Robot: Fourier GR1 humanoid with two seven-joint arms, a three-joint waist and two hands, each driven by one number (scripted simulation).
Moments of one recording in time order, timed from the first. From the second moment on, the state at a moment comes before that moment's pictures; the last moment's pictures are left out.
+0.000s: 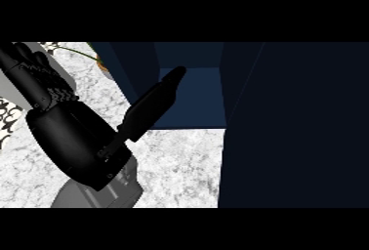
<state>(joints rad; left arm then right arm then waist) -0.59 0.00 -0.39 -1.88 -1.35 0.93 1.16 0.10 -0.14 0.20 -2.38 -0.30 0.15 0.29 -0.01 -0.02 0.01</state>
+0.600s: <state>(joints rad) -0.78 0.00 -0.41 -1.92 -1.56 0.72 1.34 0.03 -0.14 0.22 -2.38 -0.28 0.11 0.34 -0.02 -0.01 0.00</state>
